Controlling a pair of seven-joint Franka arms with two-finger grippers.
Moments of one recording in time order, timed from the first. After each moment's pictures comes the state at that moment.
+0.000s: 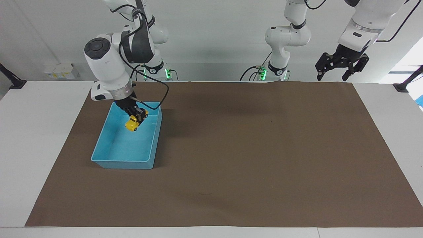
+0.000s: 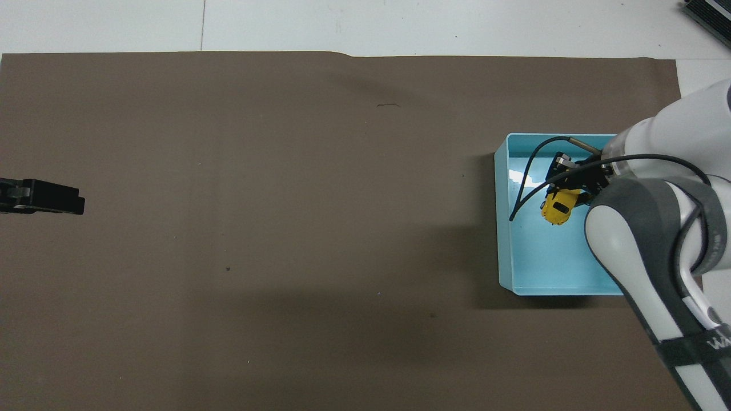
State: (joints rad) left arm -0.10 -0.10 0.00 -1.59 -0.01 1.52 -0.02; right arm -0.03 0.07 0.10 -1.83 0.00 1.87 0.58
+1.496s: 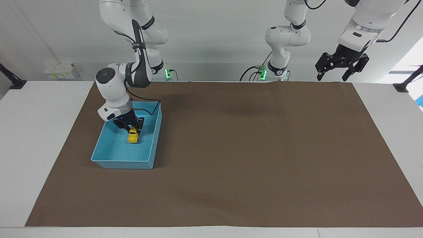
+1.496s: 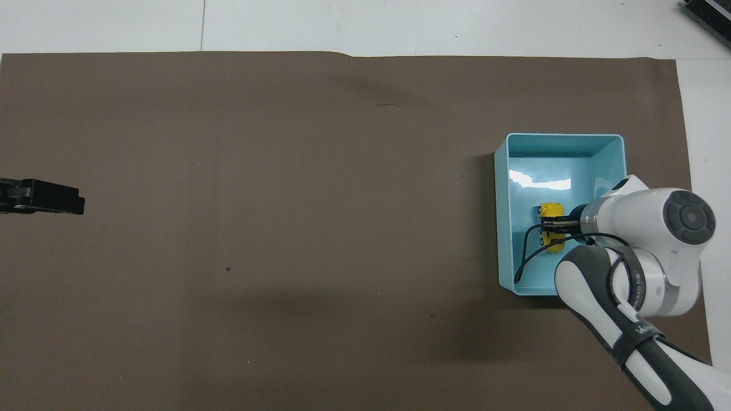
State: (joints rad) left arm -0.10 -0.10 0.00 -1.59 -0.01 1.52 -0.02; right arm -0.12 0.10 0.10 -2.34 0.01 2.51 0.01
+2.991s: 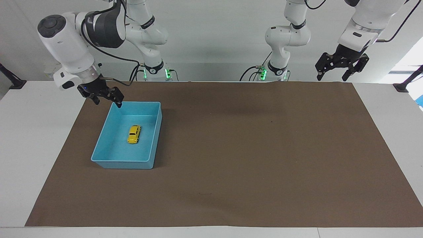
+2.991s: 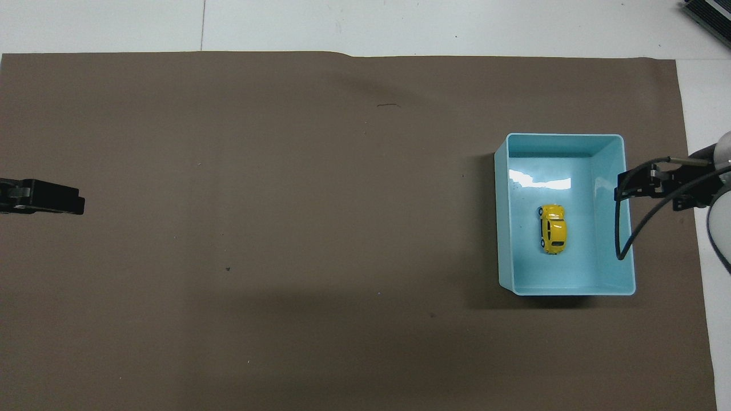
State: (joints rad) left arm -0.10 -0.10 0.00 -1.59 -0.01 1.52 -0.02; right arm -0.16 0.02 0.10 -1.69 0.00 1.64 0.13
